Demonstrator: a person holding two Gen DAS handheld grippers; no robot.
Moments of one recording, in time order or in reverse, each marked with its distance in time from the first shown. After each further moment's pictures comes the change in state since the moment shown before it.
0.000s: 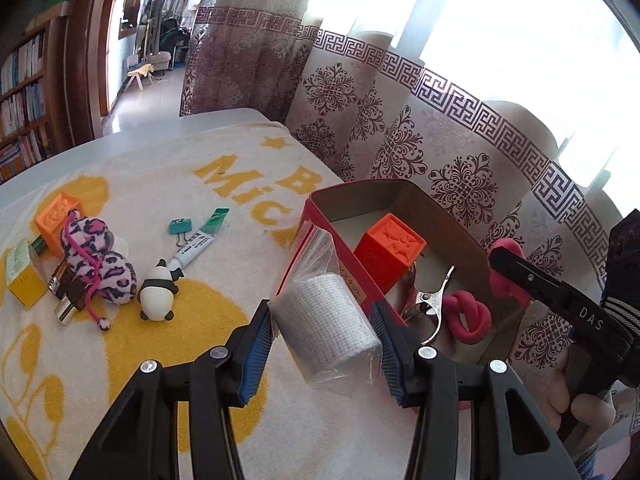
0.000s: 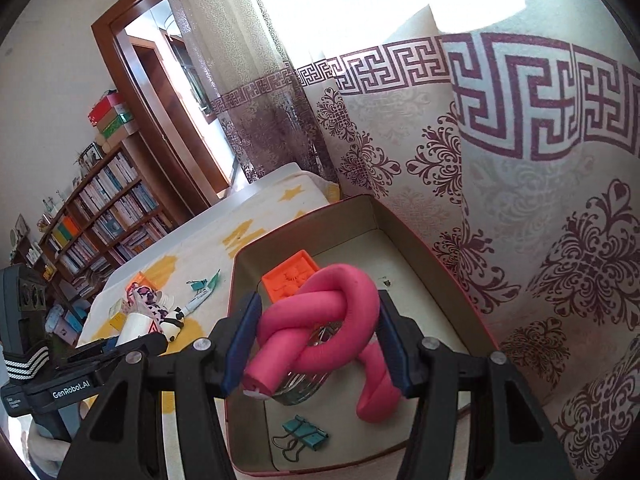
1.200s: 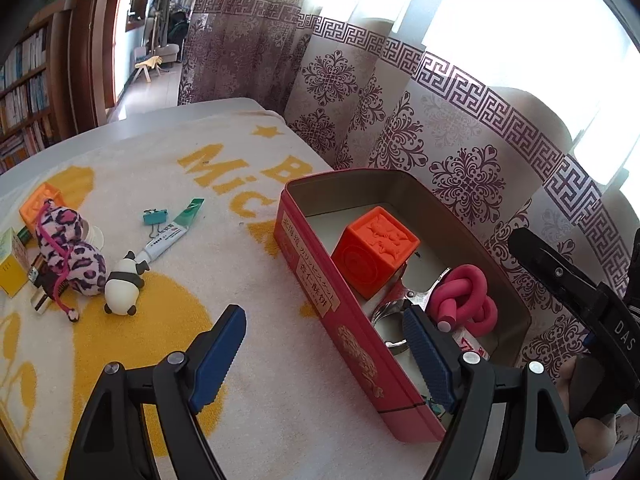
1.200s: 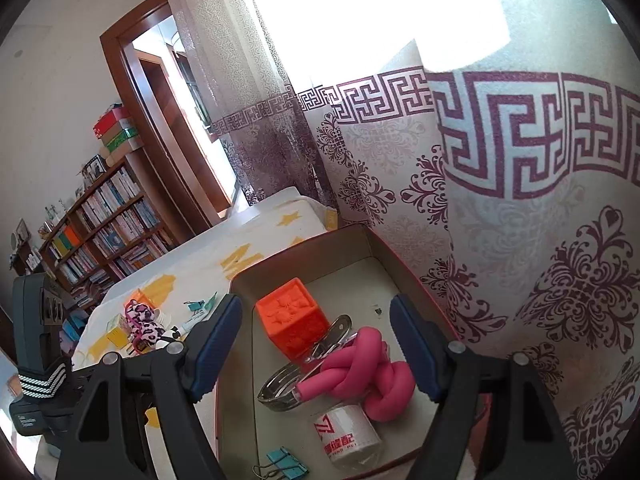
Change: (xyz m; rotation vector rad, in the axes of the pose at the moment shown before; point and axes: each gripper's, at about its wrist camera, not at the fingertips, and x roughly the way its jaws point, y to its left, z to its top) left arm 0.022 -0.012 -0.002 -0.054 0.011 0.052; right arm -0.007 0.003 0.004 -0.034 -0.081 -0.004
